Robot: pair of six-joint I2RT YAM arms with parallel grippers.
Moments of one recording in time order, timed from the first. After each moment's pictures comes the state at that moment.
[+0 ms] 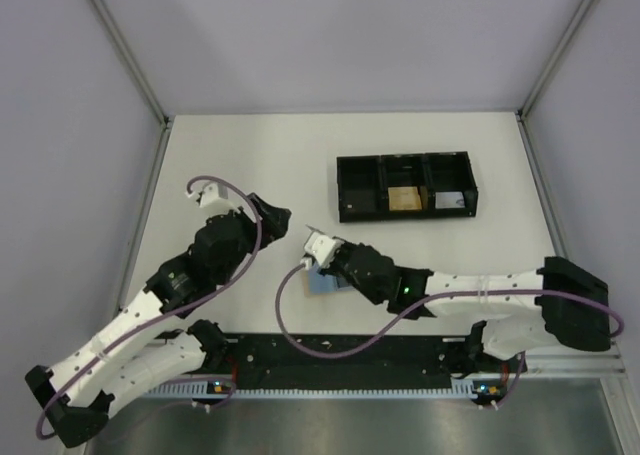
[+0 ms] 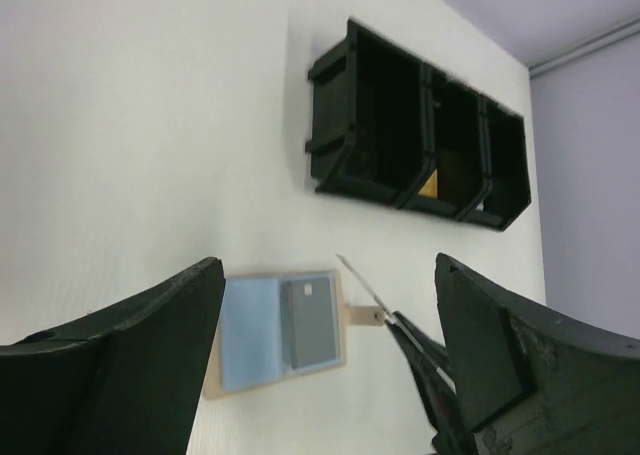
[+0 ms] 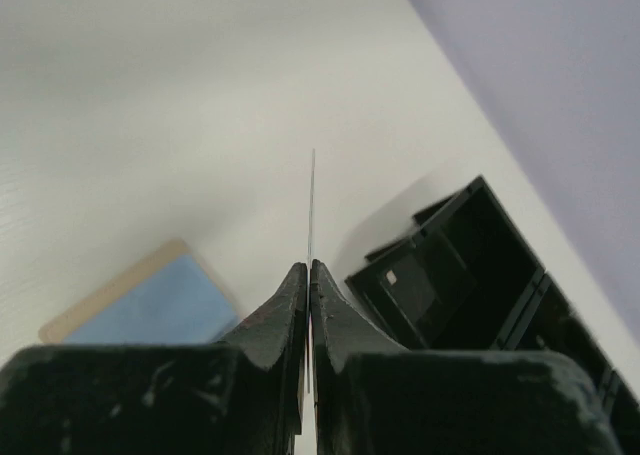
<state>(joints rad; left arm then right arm) -0.77 0.75 0.76 -0.45 -0.44 -1.00 1.32 1.38 0.71 0.46 0.56 -0.49</state>
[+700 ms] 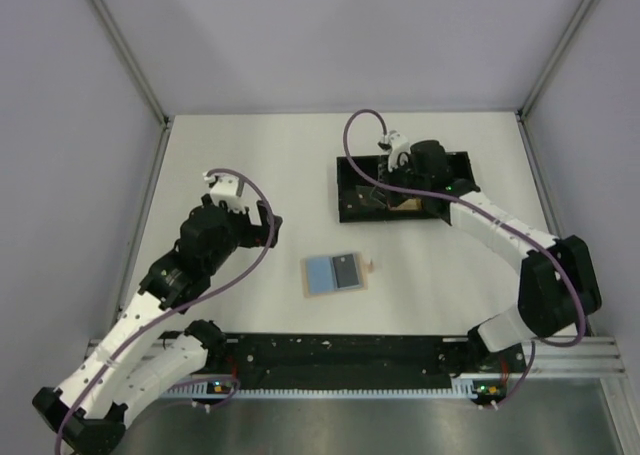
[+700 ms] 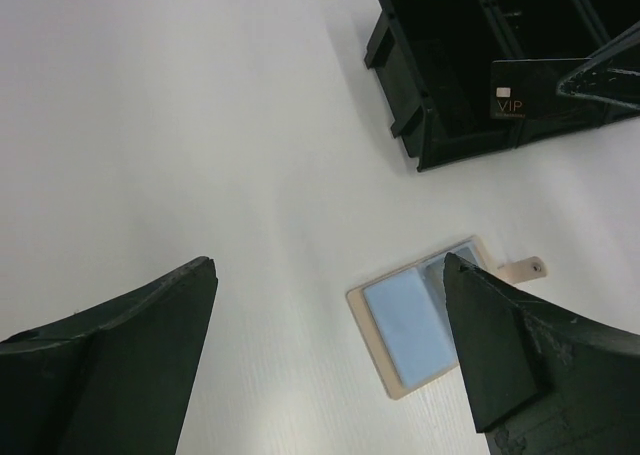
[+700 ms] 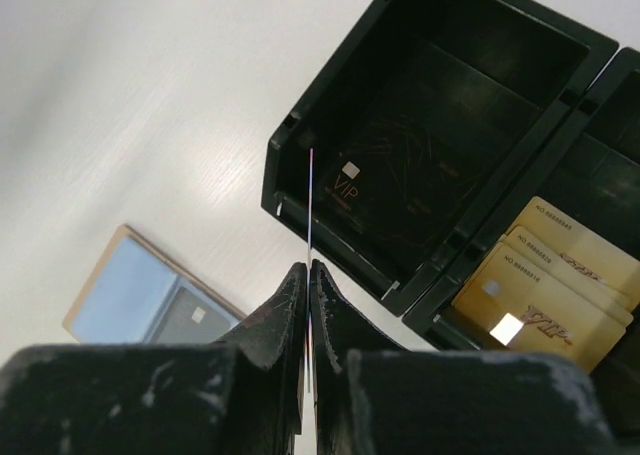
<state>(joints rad) -0.57 0.72 0.79 -0.43 -0.18 -0.31 0.45 1.44 1.02 -0.14 -0.33 0.03</state>
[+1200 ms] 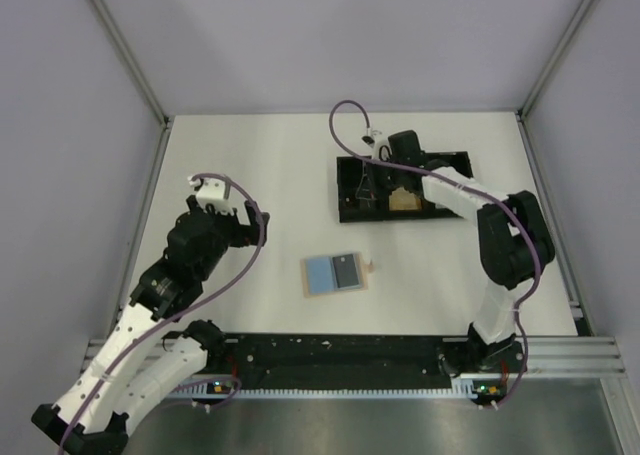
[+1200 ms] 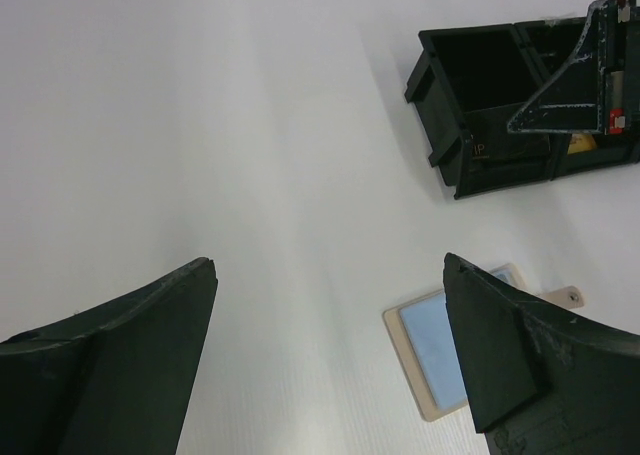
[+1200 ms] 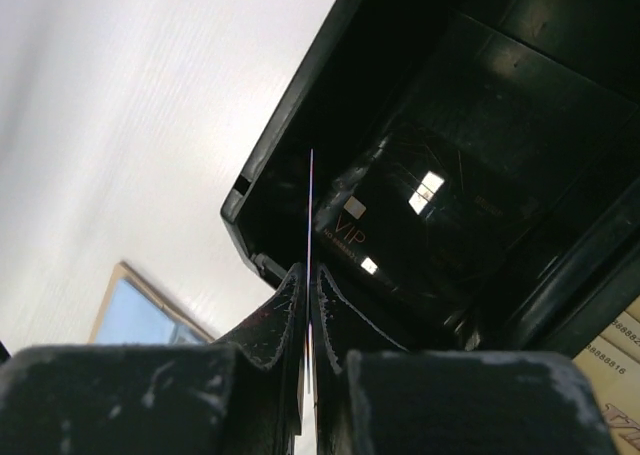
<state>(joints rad) -0.52 0.64 0.78 -0.43 -0.23 -0.24 0.42 1.81 1.26 -0.21 -0.44 0.13</state>
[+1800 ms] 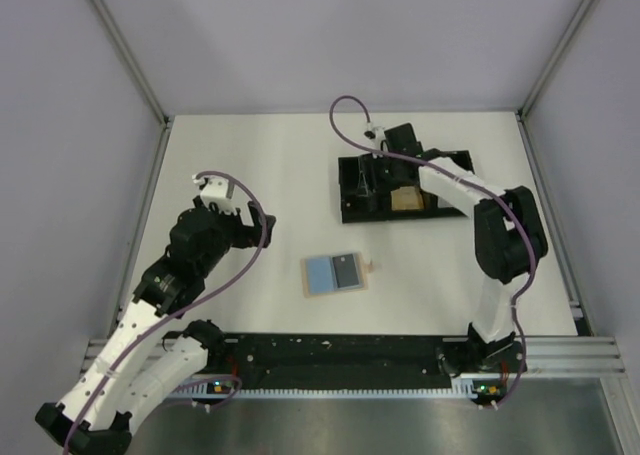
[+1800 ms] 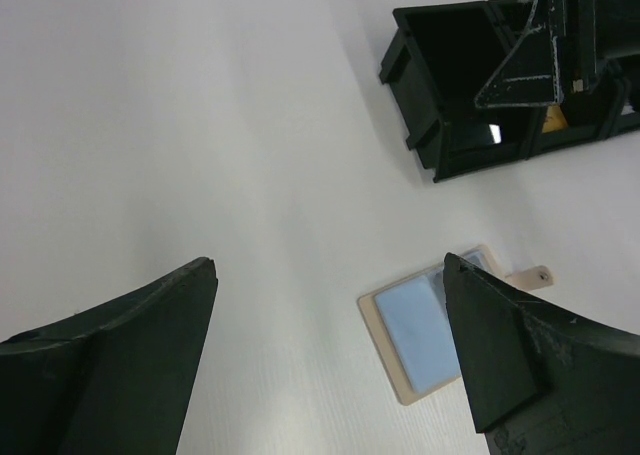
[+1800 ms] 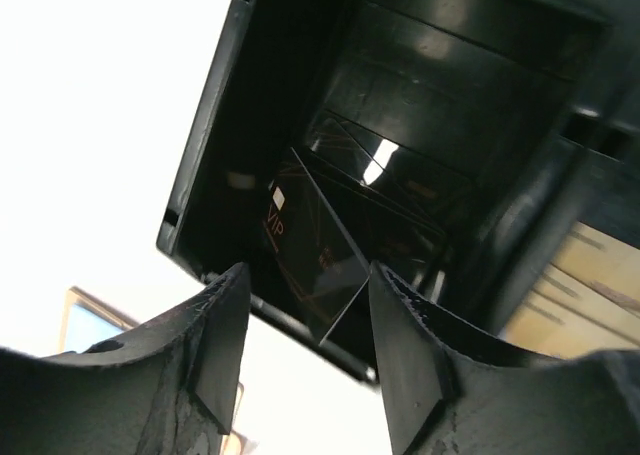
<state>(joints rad) -0.48 0.66 0.78 -0.43 -0.14 -0.27 0.43 1.91 1.41 -0.37 -0.31 0.16</state>
